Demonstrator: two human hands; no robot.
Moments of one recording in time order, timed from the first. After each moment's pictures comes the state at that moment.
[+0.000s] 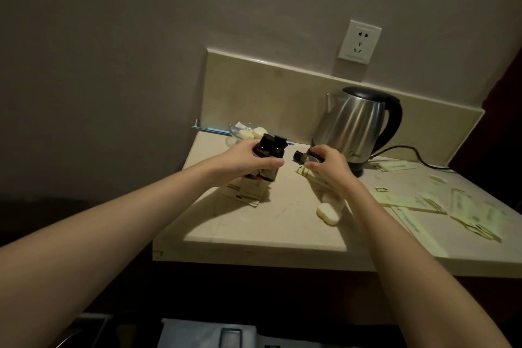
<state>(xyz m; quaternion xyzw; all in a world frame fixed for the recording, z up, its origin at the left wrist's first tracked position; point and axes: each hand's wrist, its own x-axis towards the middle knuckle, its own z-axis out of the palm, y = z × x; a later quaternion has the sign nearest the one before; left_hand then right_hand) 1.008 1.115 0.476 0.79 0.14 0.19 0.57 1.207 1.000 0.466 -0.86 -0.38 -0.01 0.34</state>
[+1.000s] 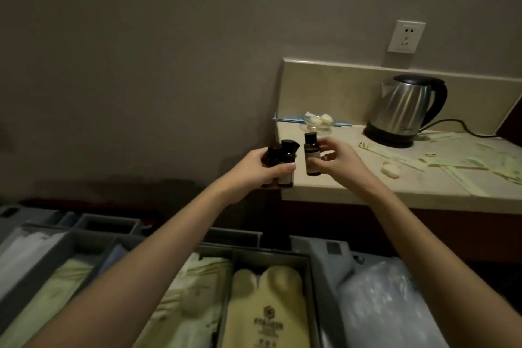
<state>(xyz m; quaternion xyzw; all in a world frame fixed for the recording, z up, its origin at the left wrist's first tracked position) 0.739 1.067 0.509 0.77 0.18 0.19 0.58 0.903 0.958 0.518 -0.75 -0.47 0.10 0.46</state>
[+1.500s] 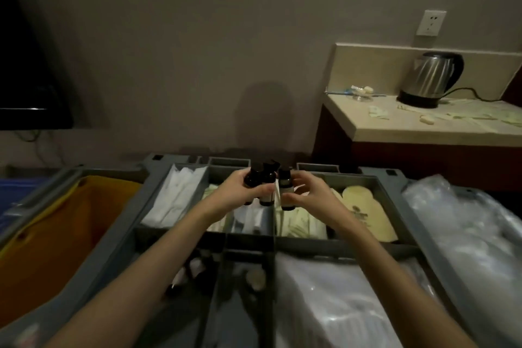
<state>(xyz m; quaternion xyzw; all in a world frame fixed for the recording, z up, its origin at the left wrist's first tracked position) 0.370 1.058 0.442 0.79 0.21 0.17 0.55 0.512 0.929 0.438 -0.73 -0.45 0.23 0.45</state>
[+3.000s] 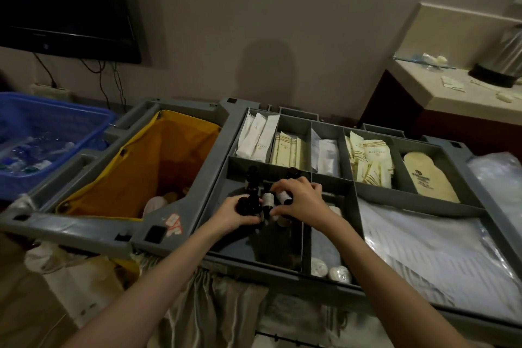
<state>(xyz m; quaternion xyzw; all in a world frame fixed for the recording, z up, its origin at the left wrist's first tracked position) 0.153 1.093 0.286 0.73 0.31 0.15 0.59 0.320 0.989 0.342 -0.77 -0.60 0.15 0.16</state>
